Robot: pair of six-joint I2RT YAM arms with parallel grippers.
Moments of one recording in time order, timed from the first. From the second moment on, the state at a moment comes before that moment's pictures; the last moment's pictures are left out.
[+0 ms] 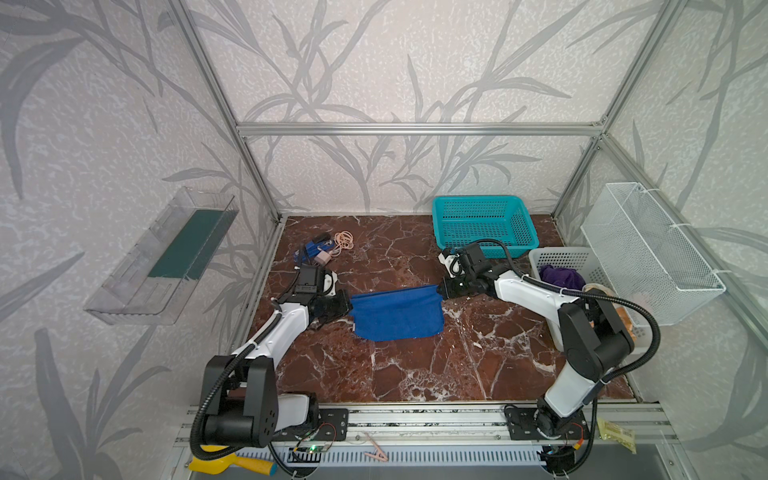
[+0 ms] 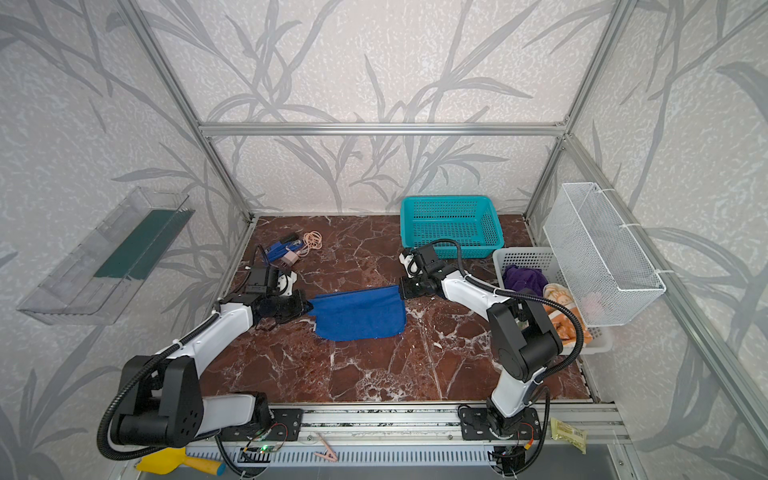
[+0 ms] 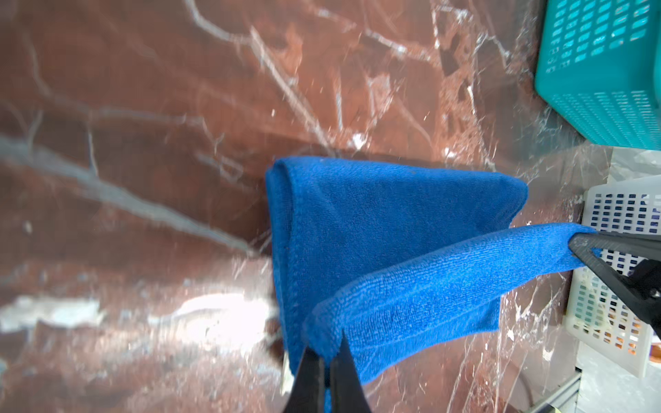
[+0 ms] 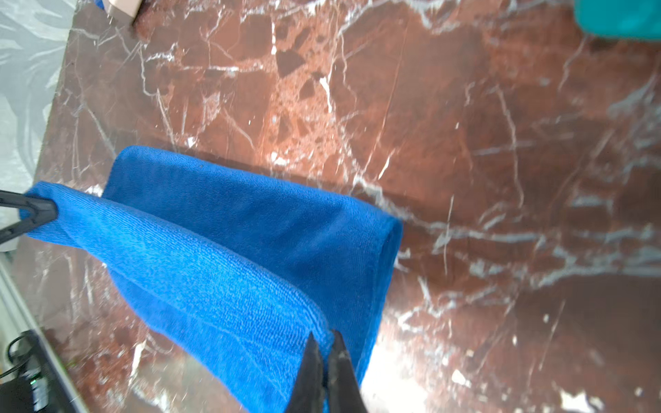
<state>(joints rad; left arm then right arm) -0.03 1.28 0.70 -0.47 0.41 -0.44 0.49 1.71 1.09 -0.33 -0.34 0.31</state>
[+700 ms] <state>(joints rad) -0.10 1.14 0.57 -0.56 0.31 -0.55 0.50 1.64 0.95 -0.41 -0.39 0.34</state>
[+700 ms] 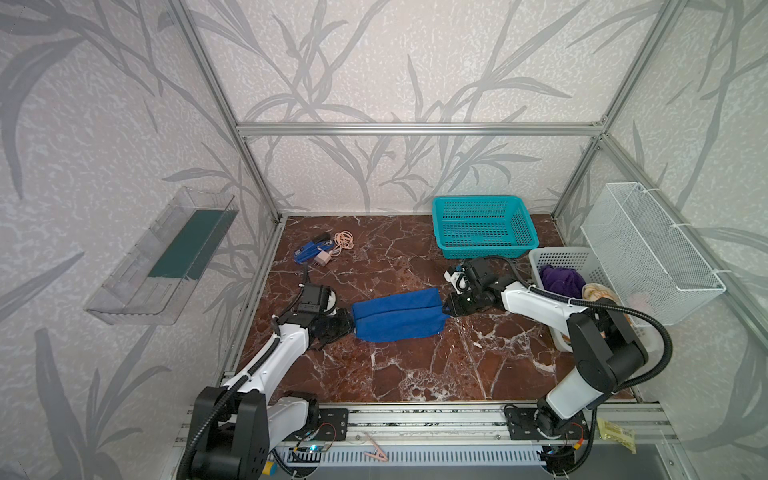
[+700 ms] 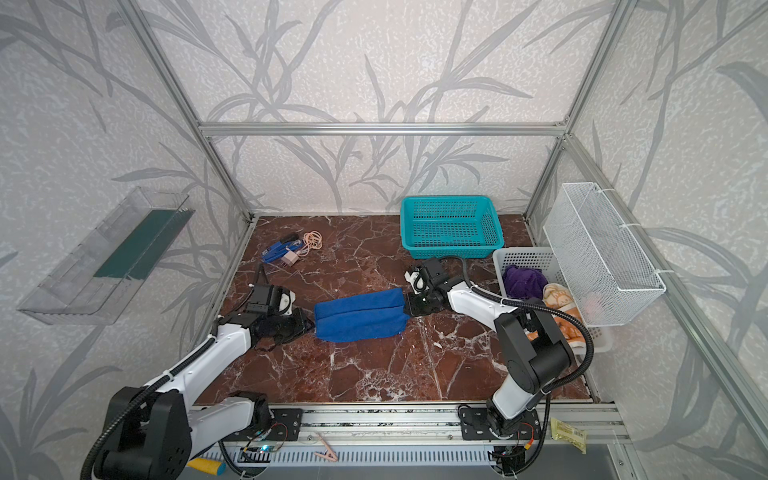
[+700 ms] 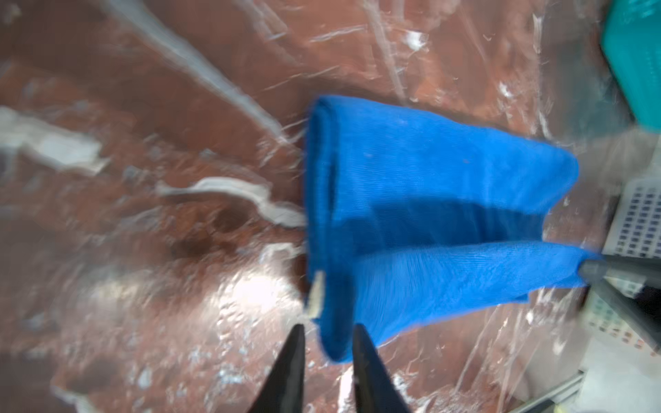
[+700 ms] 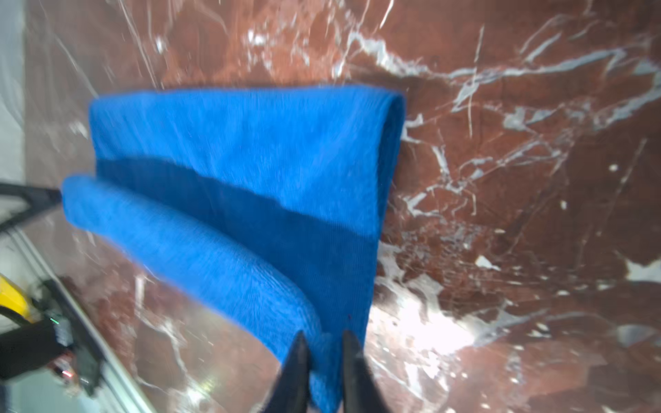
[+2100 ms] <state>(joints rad) -0.45 1.28 0.68 -0.68 0.08 -0.59 0.64 1.76 1.08 -0.62 -0.47 0.29</state>
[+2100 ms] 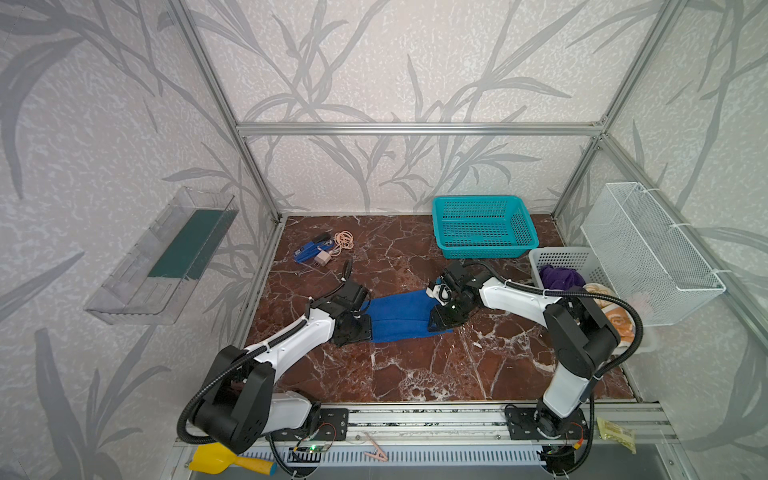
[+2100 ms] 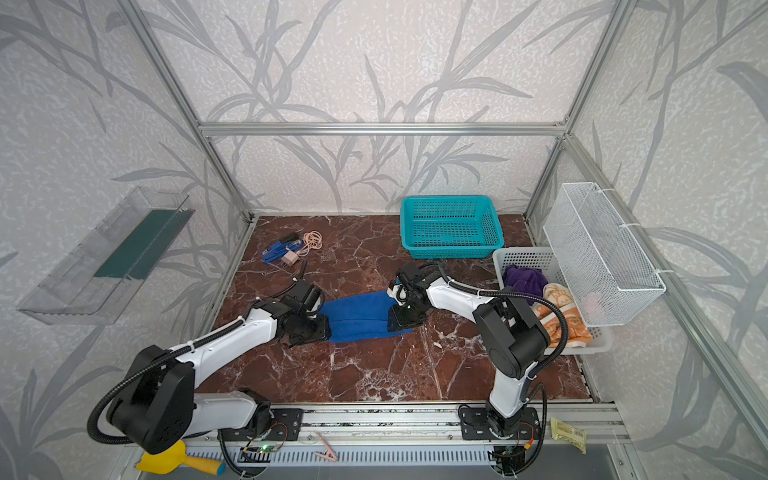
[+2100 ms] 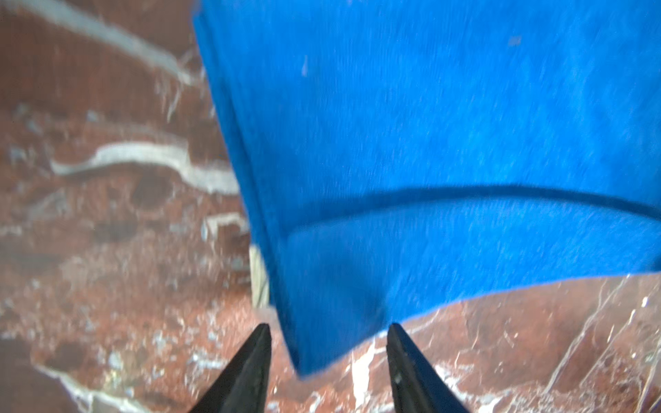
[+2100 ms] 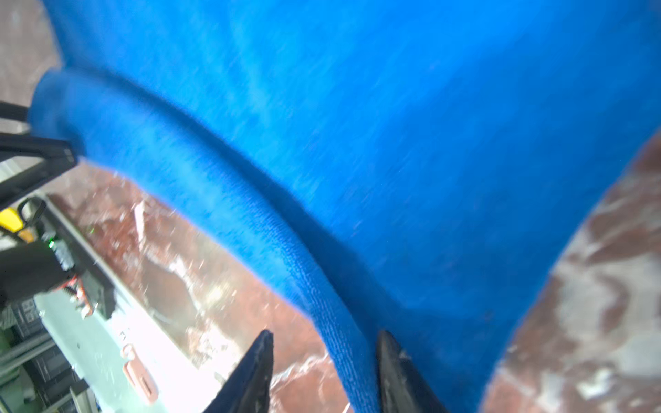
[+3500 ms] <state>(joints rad) -0.65 1.29 0.68 -0.69 0.07 -0.64 0.60 1.95 1.35 -0.68 -0.26 0.30</state>
